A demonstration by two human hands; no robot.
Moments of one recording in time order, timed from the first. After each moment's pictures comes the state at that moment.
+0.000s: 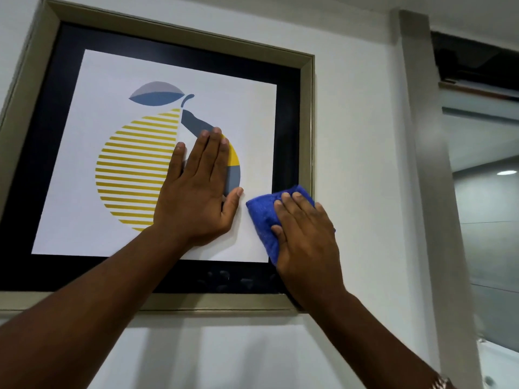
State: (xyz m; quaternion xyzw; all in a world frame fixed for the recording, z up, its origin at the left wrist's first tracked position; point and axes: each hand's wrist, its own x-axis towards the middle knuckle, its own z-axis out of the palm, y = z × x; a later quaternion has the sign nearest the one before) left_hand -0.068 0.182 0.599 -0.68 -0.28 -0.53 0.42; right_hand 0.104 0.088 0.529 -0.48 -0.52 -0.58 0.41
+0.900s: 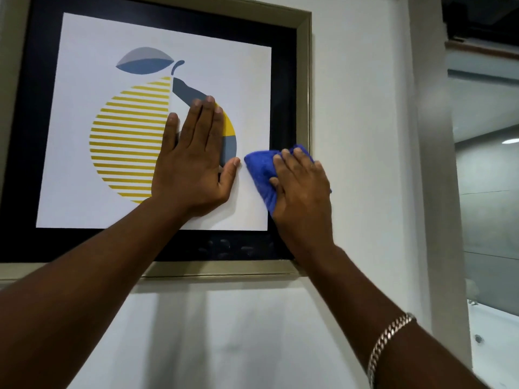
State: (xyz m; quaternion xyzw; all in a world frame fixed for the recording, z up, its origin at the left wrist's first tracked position) left_hand -0.066 0.181 0.598 -0.67 -0.27 -0.54 0.42; right_hand 0.099 0.091 0.542 -0.49 -0.50 -0.54 0.47
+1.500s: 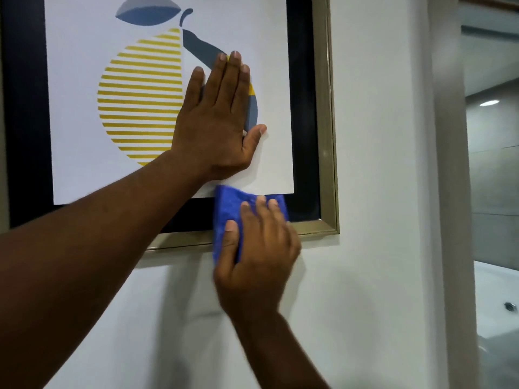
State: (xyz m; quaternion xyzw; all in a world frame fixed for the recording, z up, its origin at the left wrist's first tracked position) left_hand -0.074 0.187 0.609 -0.71 -0.21 -0.50 0.45; right_hand -0.029 0.134 0.421 -0.53 -0.38 -0.46 0.60
